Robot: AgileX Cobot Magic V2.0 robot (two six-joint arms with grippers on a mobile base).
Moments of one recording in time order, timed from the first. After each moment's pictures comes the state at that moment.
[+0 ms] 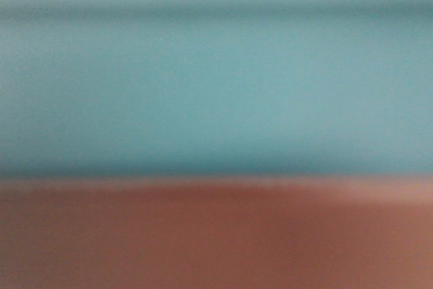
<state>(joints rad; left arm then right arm) -0.94 1.31 -1.17 0.06 1.27 -0.90 0.96 1.28 -1.10 -0.20 1.26 1.06</state>
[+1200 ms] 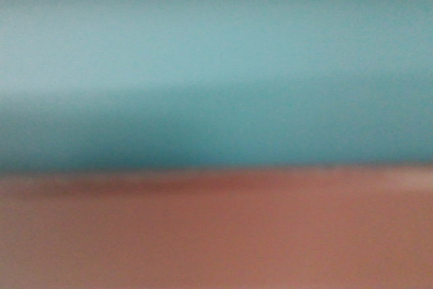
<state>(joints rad) -0.94 1.31 -1.17 0.03 1.27 -0.90 0.96 1.28 -1.10 -0.21 1.26 1.06</state>
